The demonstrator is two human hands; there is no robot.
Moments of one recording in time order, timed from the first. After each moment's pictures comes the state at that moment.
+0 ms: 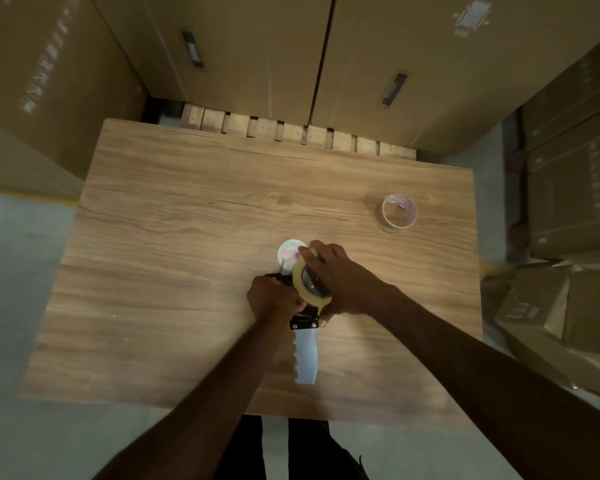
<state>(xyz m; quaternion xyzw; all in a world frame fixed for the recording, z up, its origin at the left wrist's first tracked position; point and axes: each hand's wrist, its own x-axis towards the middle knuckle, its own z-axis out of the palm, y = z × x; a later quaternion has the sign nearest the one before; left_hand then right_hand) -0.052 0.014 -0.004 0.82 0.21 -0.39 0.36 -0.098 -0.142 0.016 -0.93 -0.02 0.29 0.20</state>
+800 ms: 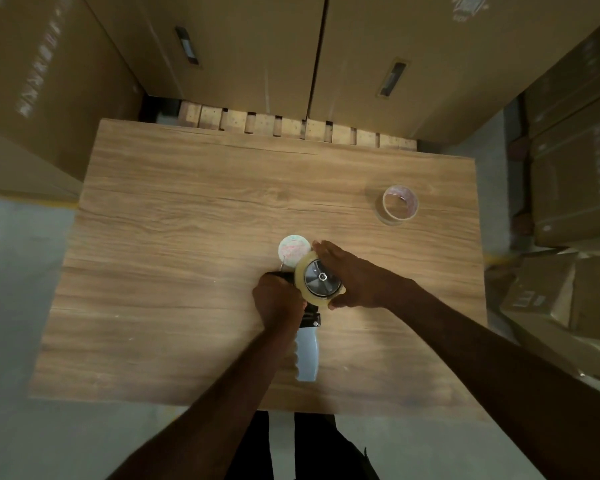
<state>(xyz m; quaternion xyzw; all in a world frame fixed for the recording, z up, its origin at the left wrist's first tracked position) -0.067 0.015 -0.032 0.85 0.20 -0.33 0.37 -0.109 -0.166 0.004 -0.91 -0.01 0.33 0.27</state>
